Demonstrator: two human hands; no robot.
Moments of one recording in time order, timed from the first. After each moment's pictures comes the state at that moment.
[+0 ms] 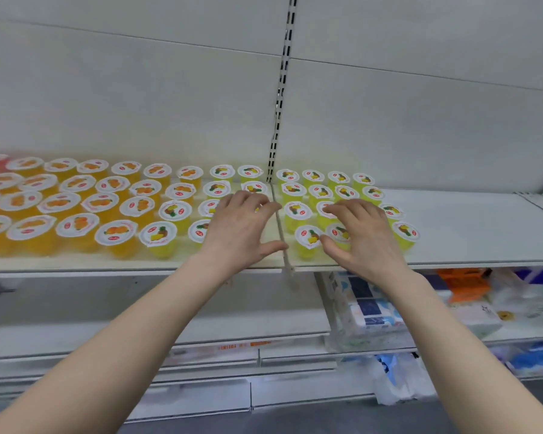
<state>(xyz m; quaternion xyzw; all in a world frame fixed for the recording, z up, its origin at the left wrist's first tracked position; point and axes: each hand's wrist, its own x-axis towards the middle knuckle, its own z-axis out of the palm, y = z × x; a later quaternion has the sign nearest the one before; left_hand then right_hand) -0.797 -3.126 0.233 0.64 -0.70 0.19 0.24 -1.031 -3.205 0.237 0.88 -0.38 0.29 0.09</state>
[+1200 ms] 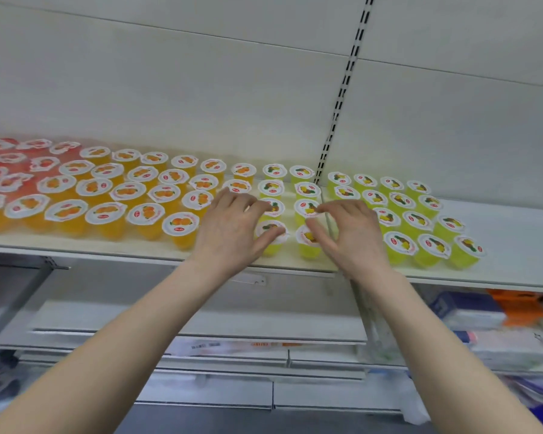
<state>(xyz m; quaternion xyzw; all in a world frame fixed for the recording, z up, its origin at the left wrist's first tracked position) -0.716 -3.073 0.226 0.70 -0.63 0.20 0.26 -0.914 -3.180 0.228 0.86 -0.39 0.33 0.01</state>
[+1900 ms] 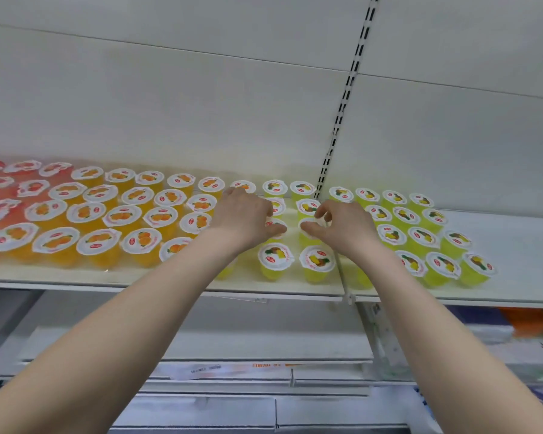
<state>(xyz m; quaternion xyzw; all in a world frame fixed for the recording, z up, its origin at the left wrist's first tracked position) -0.694 -3.142 0.268 0.77 -0.64 0.07 0.05 -0.876 -3.227 0.260 0.85 -0.50 0.14 -0.07</state>
